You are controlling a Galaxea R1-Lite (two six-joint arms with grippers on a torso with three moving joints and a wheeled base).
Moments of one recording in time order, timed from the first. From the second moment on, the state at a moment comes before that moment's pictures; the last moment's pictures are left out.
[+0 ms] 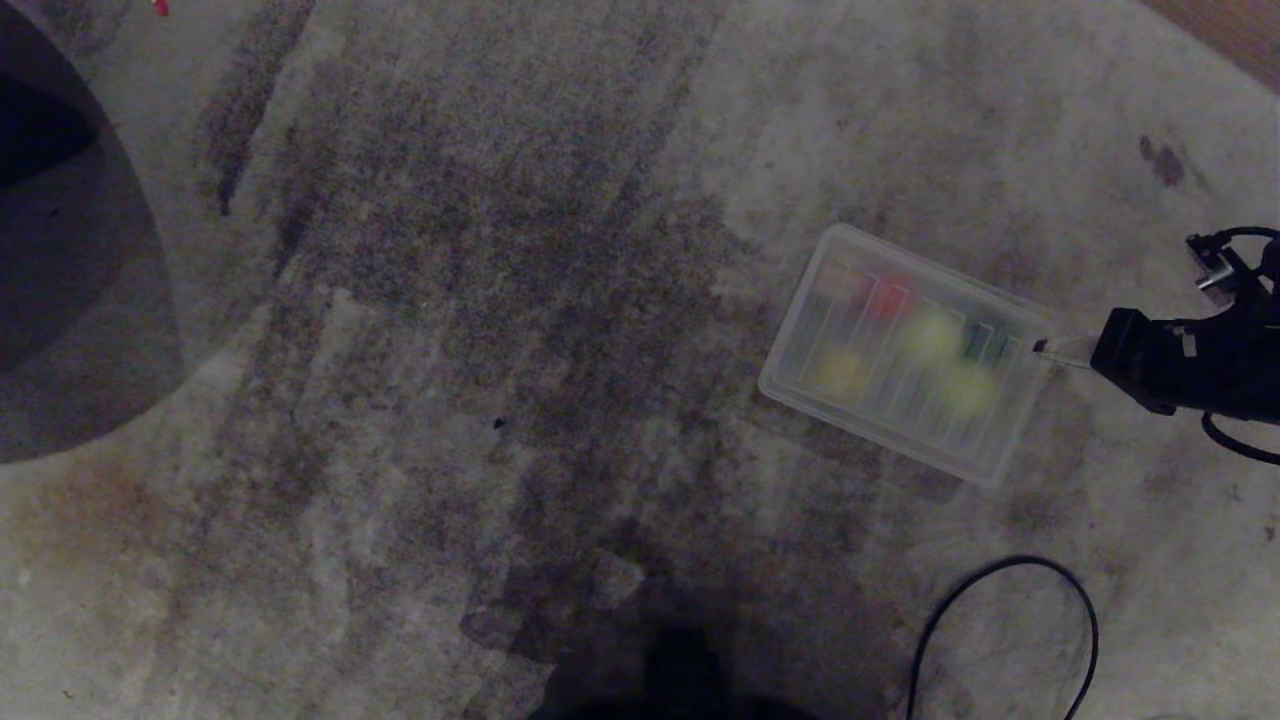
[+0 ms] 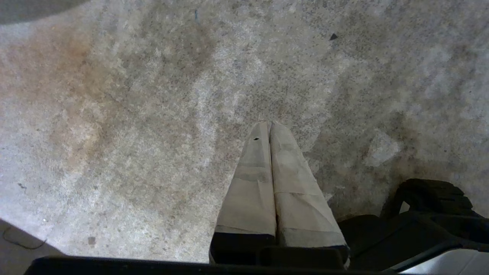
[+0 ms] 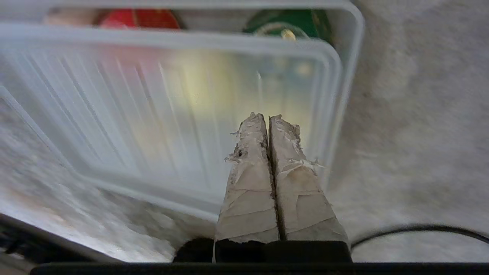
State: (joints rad) left arm -0.01 0.00 0.00 0.00 0.05 -0.06; right arm -0.23 1.68 -0.93 -0.40 0.50 0.37
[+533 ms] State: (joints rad) left arm -0.01 0.00 0.00 0.00 0.05 -0.06; right arm -0.25 1.76 -0.98 -0.40 0.50 0.37
